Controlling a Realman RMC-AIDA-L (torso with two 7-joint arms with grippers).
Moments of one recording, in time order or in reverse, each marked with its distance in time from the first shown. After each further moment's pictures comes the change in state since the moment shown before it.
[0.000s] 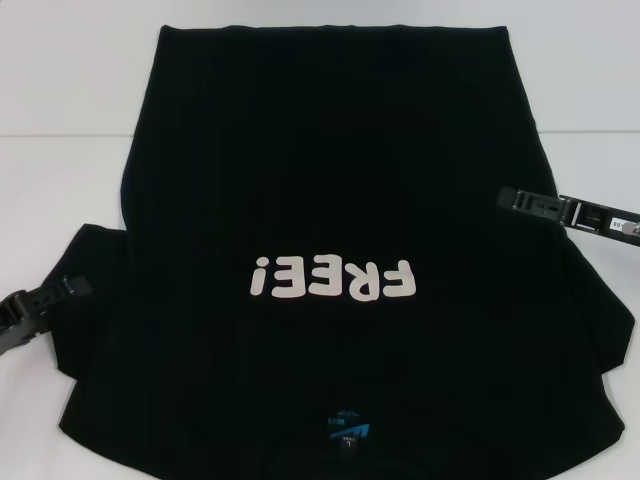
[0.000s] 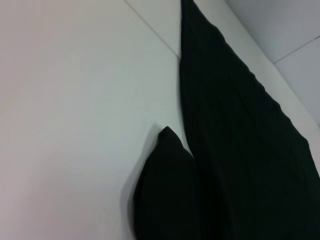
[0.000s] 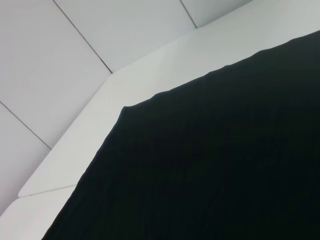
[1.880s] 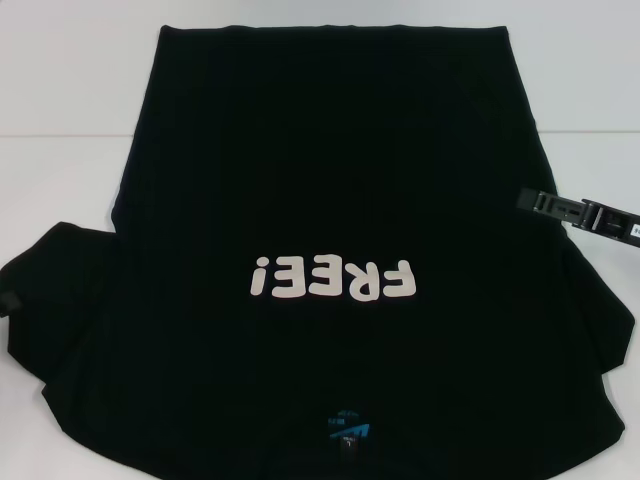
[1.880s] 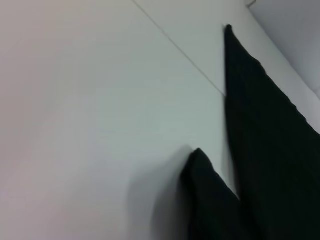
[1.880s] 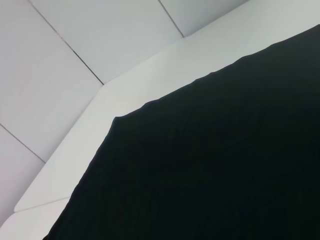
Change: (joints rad) left arm 0.021 0.031 0.004 0.042 0.014 -0.064 -0.078; right arm -0.025 -0.003 0.054 0.003 0.001 -0.024 0.000
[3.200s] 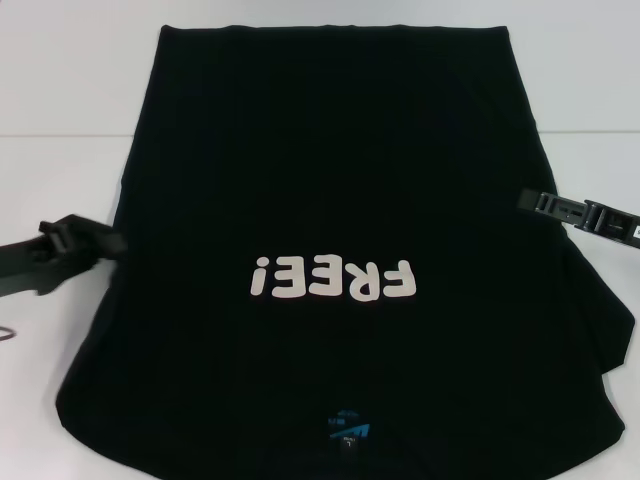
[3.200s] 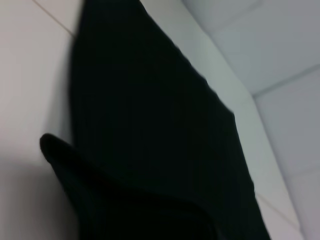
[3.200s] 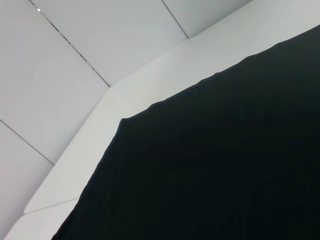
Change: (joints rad) left arm -0.121 -0.040 0.061 0.107 -0.005 0.230 -0.121; right arm -0.005 0.000 0.021 0.000 0.000 -0.034 0.000
